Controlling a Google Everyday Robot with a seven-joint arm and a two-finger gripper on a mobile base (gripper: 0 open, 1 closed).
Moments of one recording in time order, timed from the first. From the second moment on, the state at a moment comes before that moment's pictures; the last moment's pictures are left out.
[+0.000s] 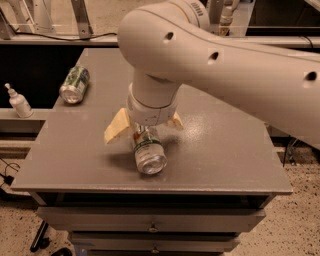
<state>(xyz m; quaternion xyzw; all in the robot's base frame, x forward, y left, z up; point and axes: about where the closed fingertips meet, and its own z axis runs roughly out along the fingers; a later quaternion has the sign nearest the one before) 0.480 0.033 0.844 -0.16 0.98 0.07 0.11</state>
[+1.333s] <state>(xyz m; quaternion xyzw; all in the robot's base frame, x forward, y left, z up) 0.480 0.039 0.826 -0.16 0.98 0.03 0.09</state>
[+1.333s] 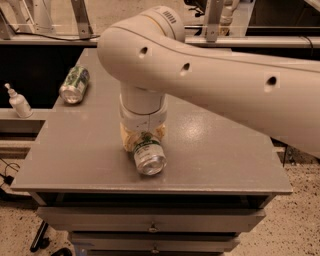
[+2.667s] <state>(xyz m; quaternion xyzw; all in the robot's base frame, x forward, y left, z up) 0.539 0.019 0.923 -0.15 0.94 0.19 0.24</state>
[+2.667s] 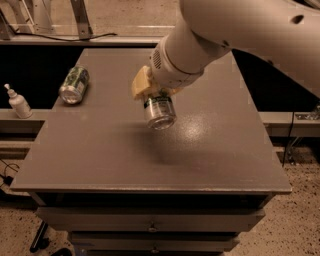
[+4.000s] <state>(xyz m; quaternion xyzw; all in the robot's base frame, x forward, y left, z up) 0.512 0.008 0.947 -0.22 0.89 0.18 0.35</state>
